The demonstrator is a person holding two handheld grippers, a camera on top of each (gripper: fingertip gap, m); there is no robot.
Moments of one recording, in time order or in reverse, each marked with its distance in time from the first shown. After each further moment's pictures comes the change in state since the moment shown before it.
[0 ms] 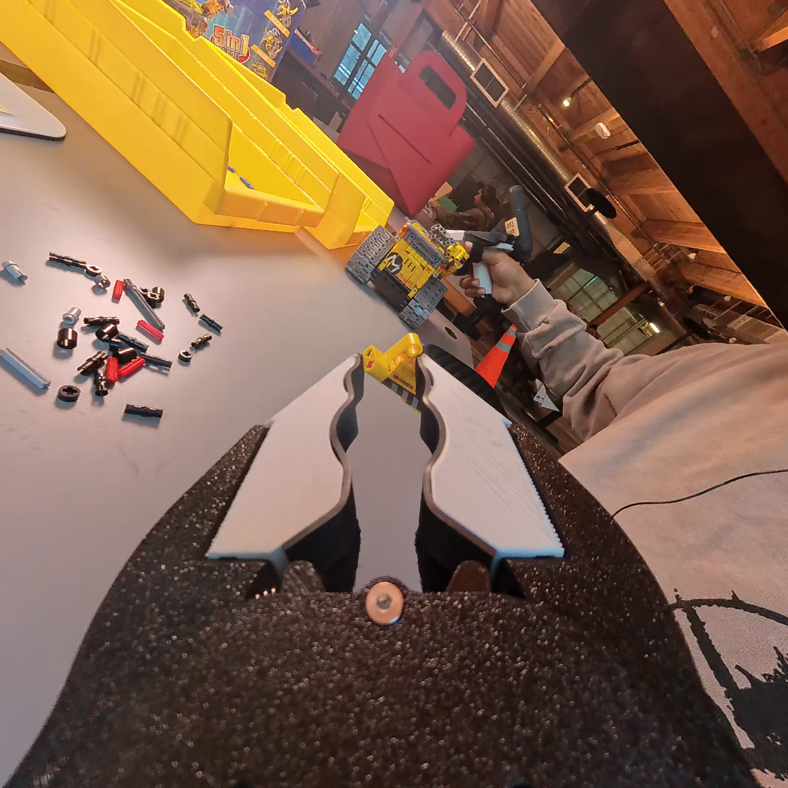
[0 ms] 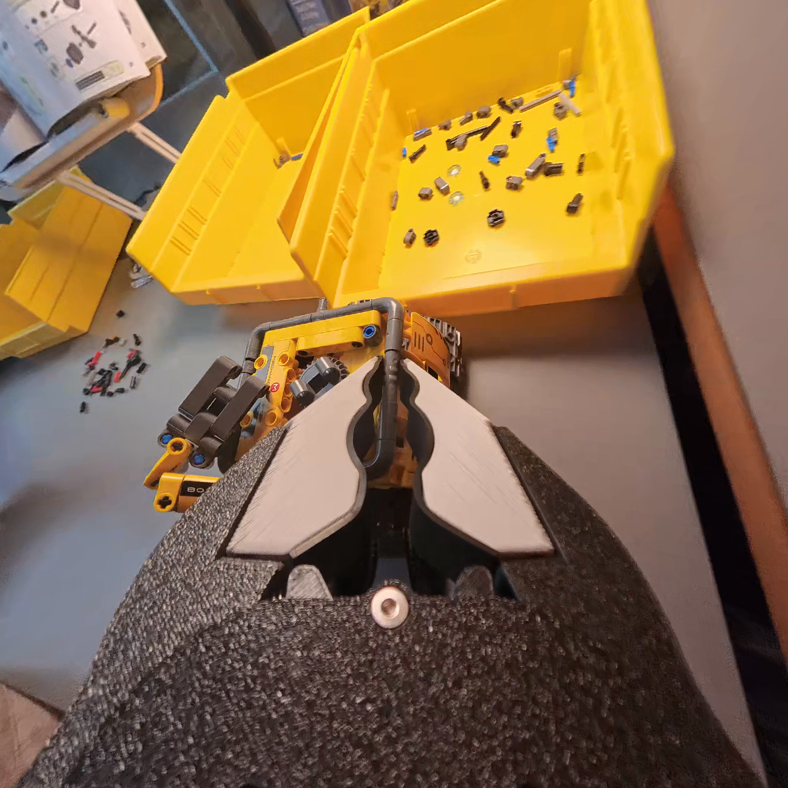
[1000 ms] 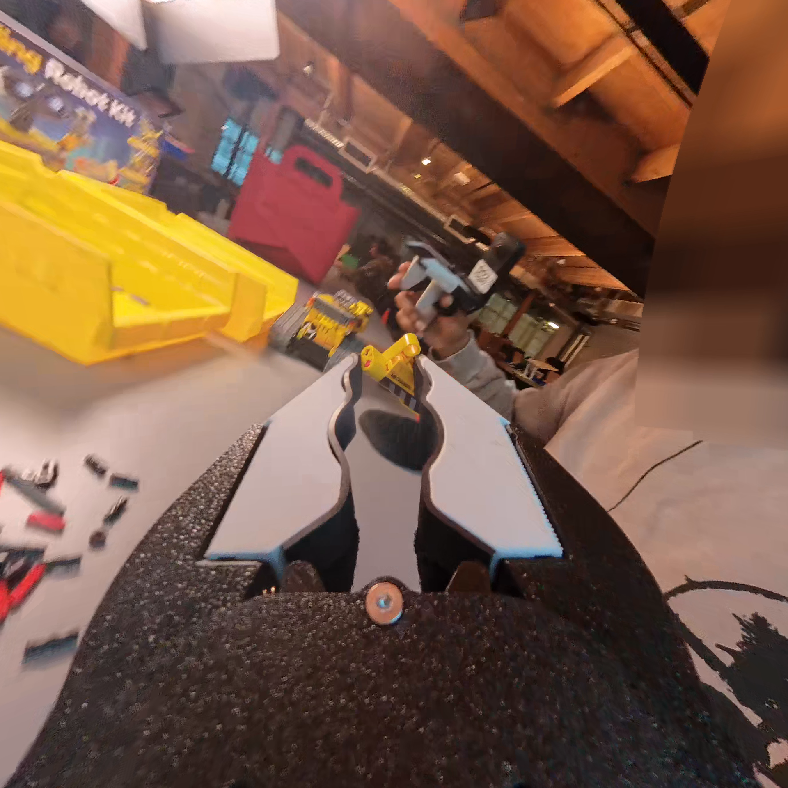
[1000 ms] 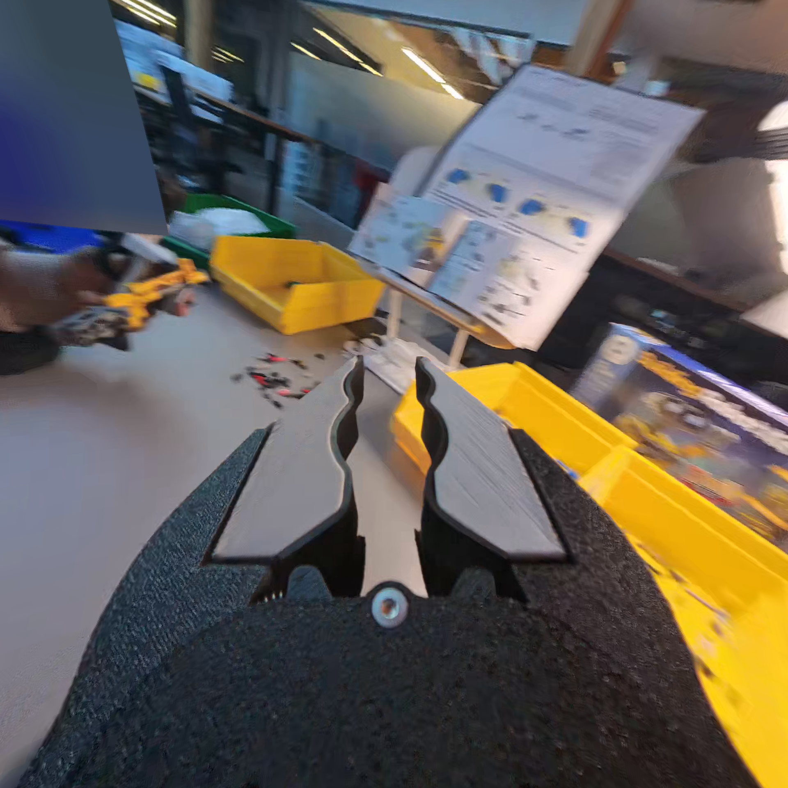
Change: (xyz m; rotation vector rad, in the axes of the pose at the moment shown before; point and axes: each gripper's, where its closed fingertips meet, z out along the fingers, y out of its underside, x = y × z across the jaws) left arm 0.042 -0.048 0.023 0.137 0.301 0.143; right arm -0.256 -0.016 -0.042 0.494 -0.451 -0.870
